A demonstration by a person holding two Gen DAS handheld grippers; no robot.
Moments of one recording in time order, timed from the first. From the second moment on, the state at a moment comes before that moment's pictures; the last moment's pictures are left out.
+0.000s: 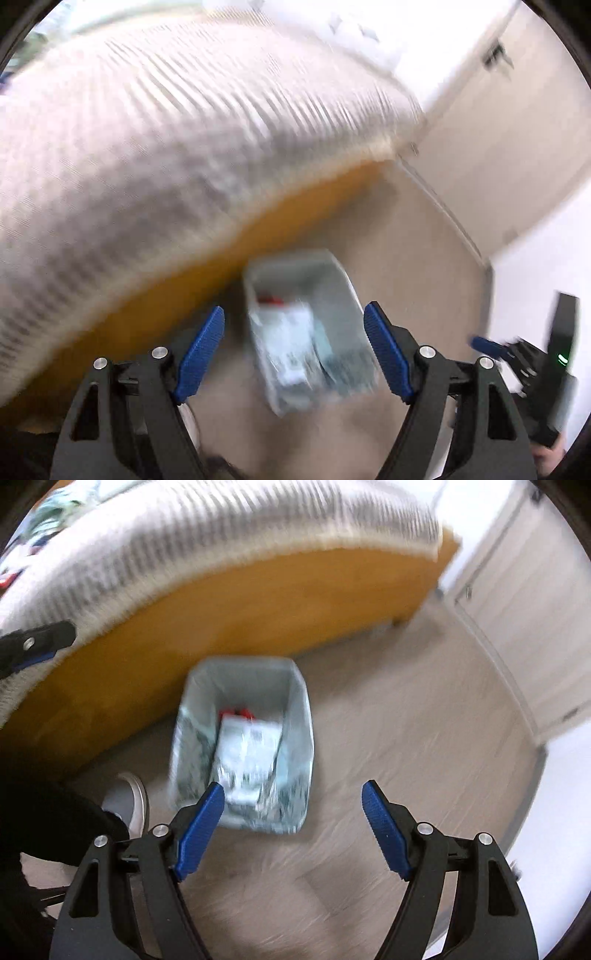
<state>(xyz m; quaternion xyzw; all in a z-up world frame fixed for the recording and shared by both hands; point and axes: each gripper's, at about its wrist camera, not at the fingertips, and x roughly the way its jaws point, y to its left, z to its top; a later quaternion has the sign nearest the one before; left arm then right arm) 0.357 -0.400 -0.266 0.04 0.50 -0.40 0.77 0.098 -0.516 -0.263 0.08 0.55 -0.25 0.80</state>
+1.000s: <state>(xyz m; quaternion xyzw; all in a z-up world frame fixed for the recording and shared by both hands) 0.502 0.116 -0.173 -0.18 0.27 0.01 0.95 0.525 -0.111 -0.146 0.13 0.39 0.08 0.91</state>
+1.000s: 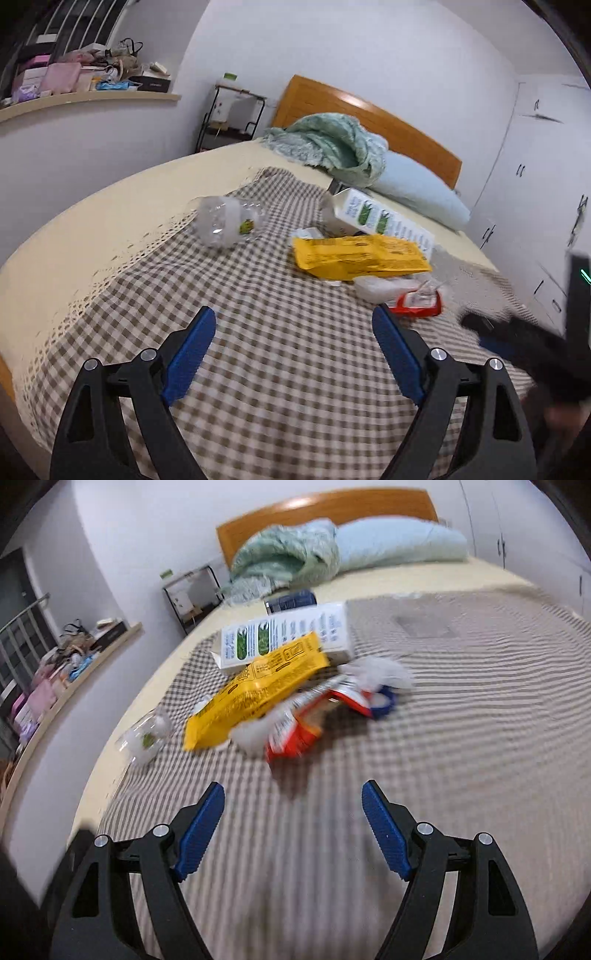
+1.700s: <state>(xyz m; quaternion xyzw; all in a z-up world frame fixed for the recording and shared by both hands) 0.518 0.091 -0.193 -0.12 0.32 0.00 0.94 0.456 -0.218 -0.130 0.12 0.34 -0.03 0.93</state>
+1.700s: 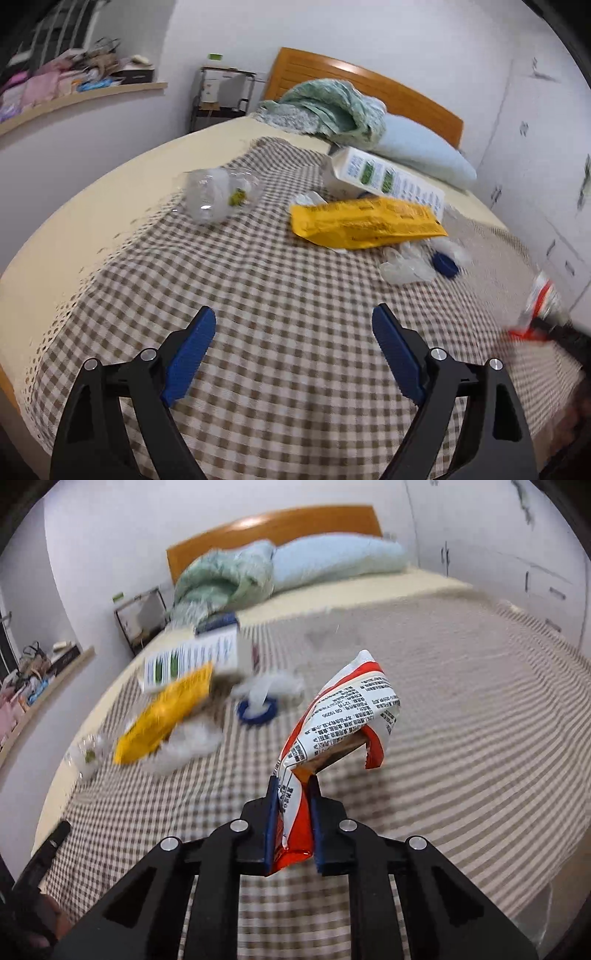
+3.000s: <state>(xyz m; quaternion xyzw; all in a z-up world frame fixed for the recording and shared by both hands) 0.502 -0.010 -0.097 -0.08 0.37 -0.15 0.91 0.423 -0.198 -0.106 0.05 0.34 0.06 0.94</state>
